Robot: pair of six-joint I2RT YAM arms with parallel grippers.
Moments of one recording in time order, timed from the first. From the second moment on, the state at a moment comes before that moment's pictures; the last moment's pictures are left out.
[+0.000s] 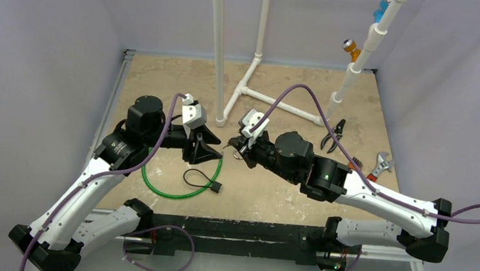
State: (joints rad) left arm -0.52 0.87 1.01 -0.48 0.83 0.11; right arm 1.20 1.10 1.12 -0.22 0.26 -0.03
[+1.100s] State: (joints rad) left arm -0.59 0.89 1.03 -0.46 0.81 0.04; right arm 1.25 1.10 1.12 -0.15 0.33 -0.05
